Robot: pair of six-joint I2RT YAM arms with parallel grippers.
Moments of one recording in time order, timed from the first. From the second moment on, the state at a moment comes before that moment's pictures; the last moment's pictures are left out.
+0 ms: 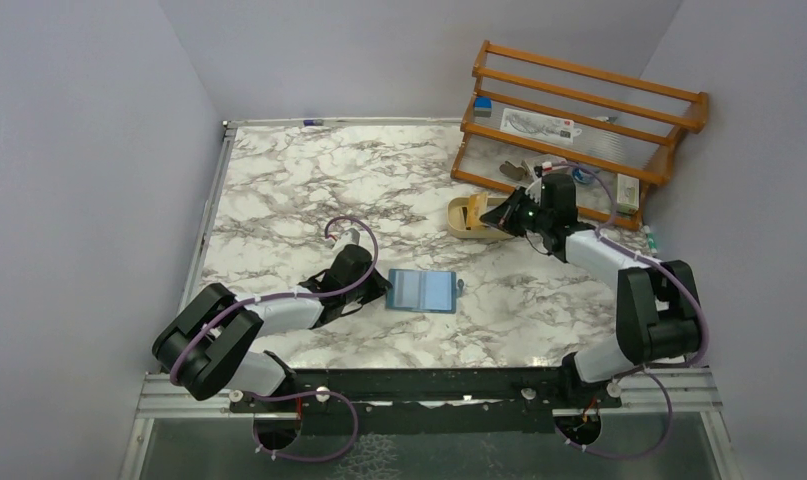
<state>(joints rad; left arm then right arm) -0.69 1.38 0.42 0.25 -0.07 -1.01 0.17 1.48 0.77 0.14 -0.43 0.71</state>
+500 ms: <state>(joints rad) -0.69 1.38 0.42 0.25 -0.07 -1.01 0.16 1.64 0.78 0.24 -0.52 0.70</state>
